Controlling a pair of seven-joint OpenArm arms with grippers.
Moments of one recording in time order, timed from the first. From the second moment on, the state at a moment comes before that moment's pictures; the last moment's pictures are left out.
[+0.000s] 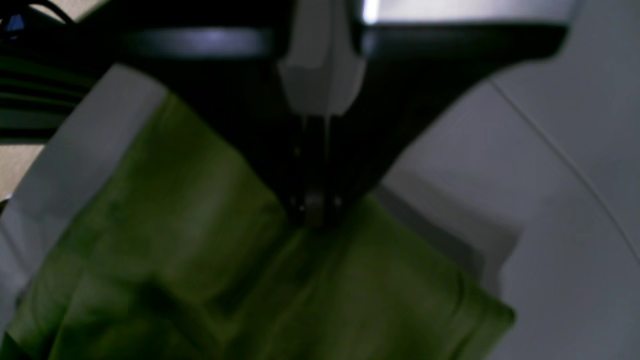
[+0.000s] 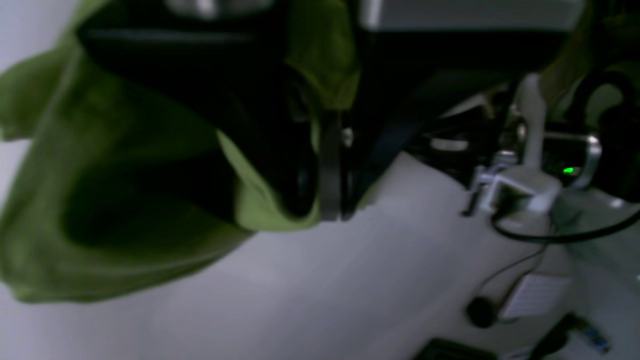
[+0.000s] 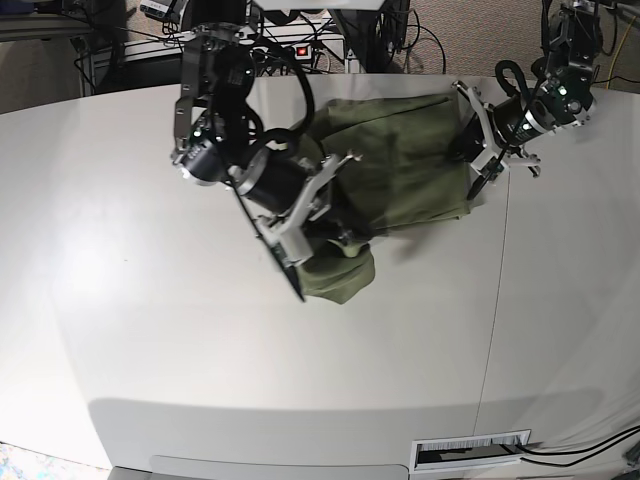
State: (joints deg) left arm 21.1 -25.3 0.5 97.5 -19.4 -39.1 26.5; right arm -5.2 -5.7 -3.8 111.9 33.1 32.6 -58.4
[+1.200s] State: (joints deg) left arm 17.1 -22.4 8.4 97.4 -16.5 -32.9 25.4; right arm -6.6 -5.9 -14.9 111.9 40.9 38.7 -60.5
